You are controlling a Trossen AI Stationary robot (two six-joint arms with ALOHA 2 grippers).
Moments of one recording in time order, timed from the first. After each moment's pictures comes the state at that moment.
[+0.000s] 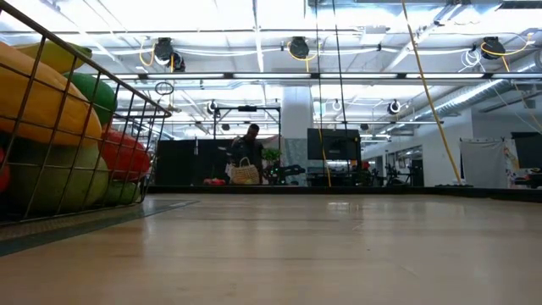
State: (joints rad) left arm -0.44 1.03 1.38 -0.99 -0.45 -1.05; right arm 0.43 1.25 1.61 -0.34 0.36 -0.56
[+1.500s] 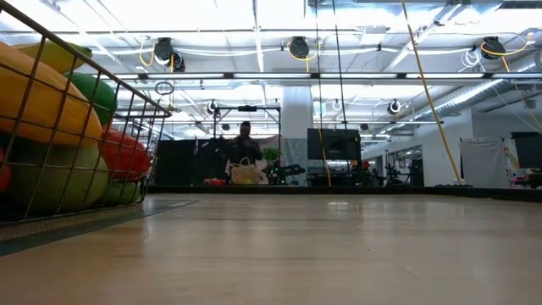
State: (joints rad) left arm -0.45 1.04 1.38 -0.50 -0.39 -0.50; right arm 0.32 1.55 1.61 -0.08 0.52 0.85
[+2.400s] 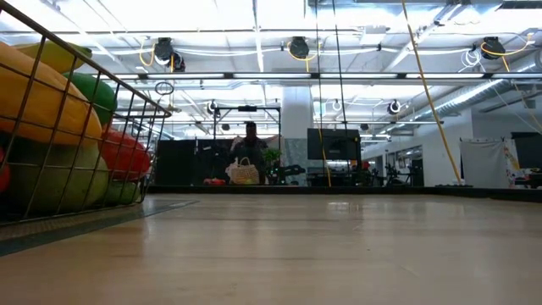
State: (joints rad) left arm -0.32 1.32 1.38 -0.11 -0.51 -0.43; right arm 0.23 1.55 1.61 -0.16 0.42 0.96
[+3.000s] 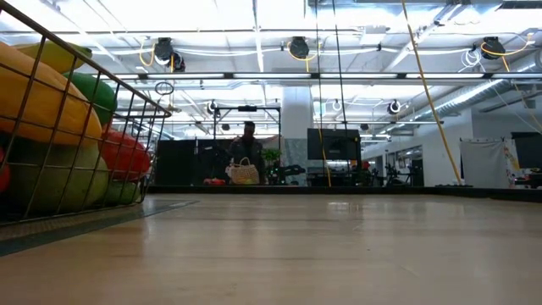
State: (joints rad) left arm -0.31 1.30 1.38 -0.18 -0.52 -0.48; right arm 0.24 1.55 1.61 -0.16 0.39 0.96
